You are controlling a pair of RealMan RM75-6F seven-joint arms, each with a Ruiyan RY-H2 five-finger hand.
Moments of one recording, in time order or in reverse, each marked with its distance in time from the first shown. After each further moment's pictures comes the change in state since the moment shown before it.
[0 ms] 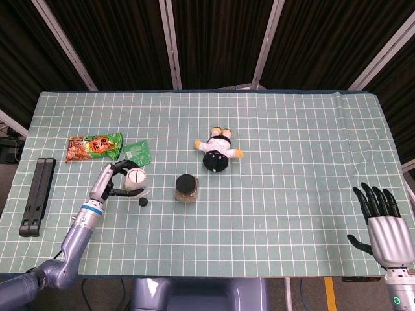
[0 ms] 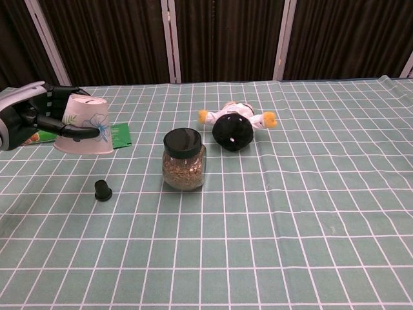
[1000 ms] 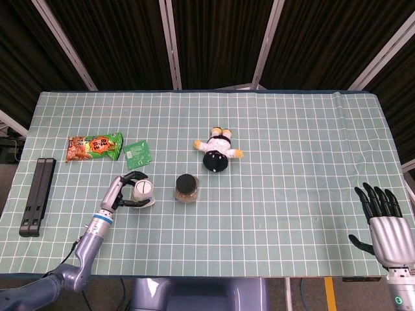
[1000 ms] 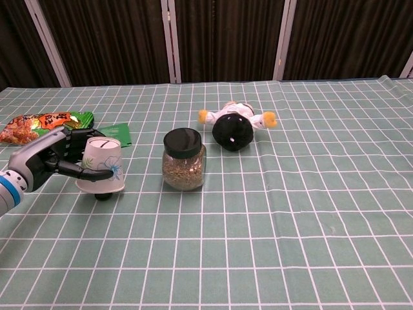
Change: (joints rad) left arm -0.028 -0.232 0.123 0.371 0.070 0.065 -0.174; right arm 0.000 0.006 -0.001 0.004 0.005 -0.002 0.015
